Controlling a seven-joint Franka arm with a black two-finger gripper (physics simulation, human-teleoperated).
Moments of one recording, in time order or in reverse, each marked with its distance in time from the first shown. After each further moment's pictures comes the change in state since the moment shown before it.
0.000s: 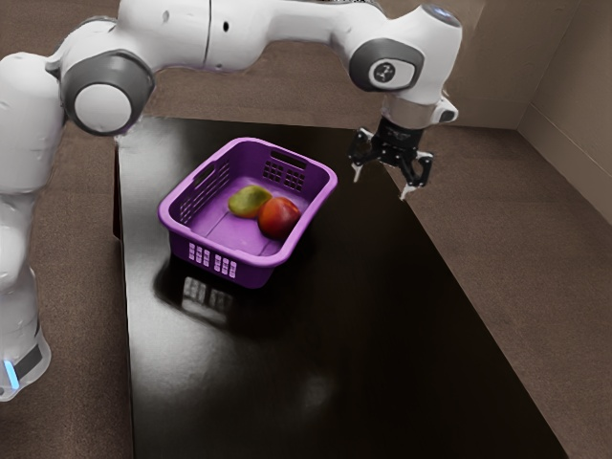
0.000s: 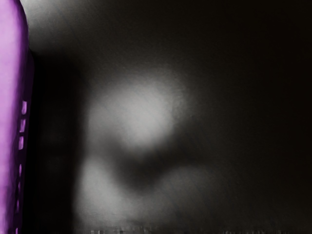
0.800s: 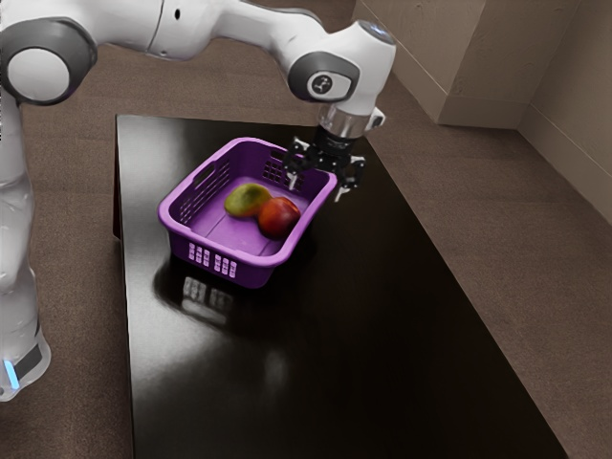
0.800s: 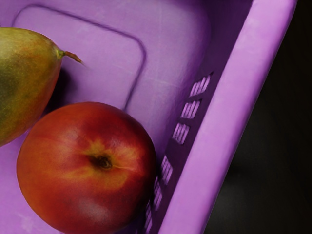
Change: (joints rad) arm -0.016 -0.243 0.111 -0.428 0.010 0.106 -0.234
